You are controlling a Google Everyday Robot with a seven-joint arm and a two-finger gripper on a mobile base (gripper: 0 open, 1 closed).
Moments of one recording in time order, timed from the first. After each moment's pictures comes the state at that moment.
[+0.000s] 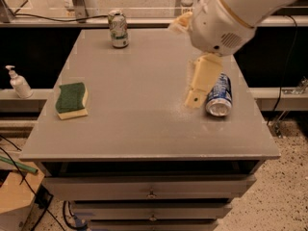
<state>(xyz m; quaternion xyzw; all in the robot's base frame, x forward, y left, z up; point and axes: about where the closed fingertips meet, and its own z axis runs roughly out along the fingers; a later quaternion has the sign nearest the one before) 0.472 -0.055 0.980 -0.72 0.64 0.09 0.26</state>
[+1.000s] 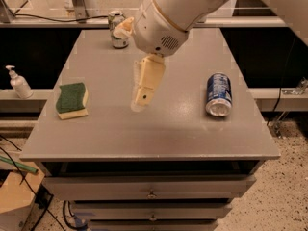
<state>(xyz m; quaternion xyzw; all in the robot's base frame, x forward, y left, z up) 0.489 0.052 0.966 -0.77 0.55 0.16 0.28</state>
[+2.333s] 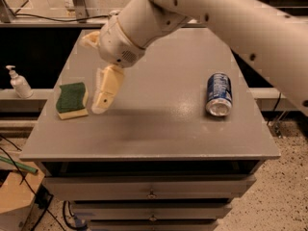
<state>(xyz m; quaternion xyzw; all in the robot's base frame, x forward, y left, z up) 0.516 0.139 0.932 -0.76 0.50 0.24 0.33</state>
